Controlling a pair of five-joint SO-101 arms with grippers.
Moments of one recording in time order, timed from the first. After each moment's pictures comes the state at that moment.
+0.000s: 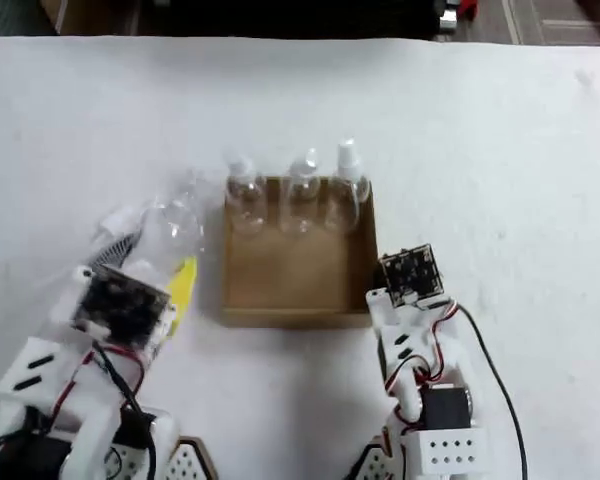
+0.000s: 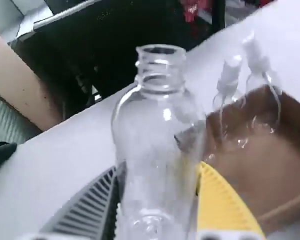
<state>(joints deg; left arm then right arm) 3.9 -86.9 46.3 73.6 -16.8 -5.7 -99.7 94.9 39.1 18.6</state>
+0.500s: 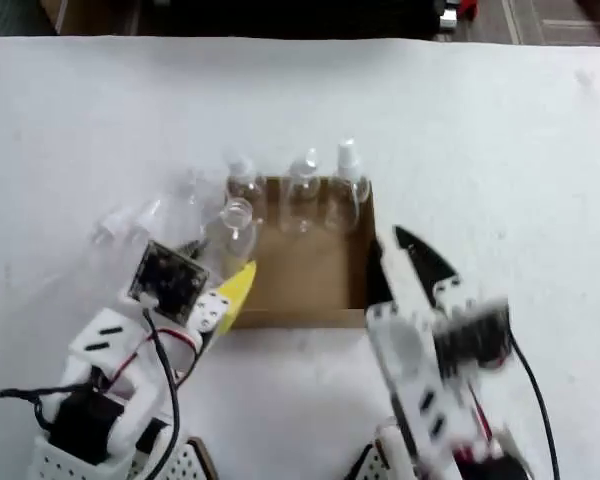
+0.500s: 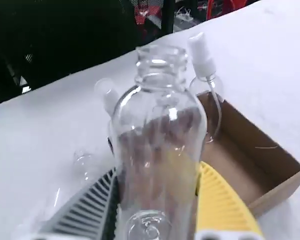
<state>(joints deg) 17.1 -91.6 66.7 59.7 -7.3 -18.9 -100.7 55.8 60.4 9.0</state>
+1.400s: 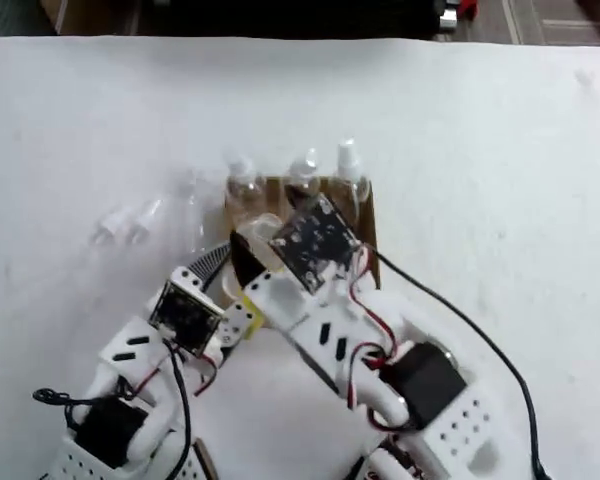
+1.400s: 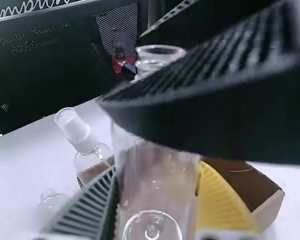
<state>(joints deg) 23.9 -104.0 82.2 46.9 -6.9 -44.0 -60.6 40.4 49.6 8.8</state>
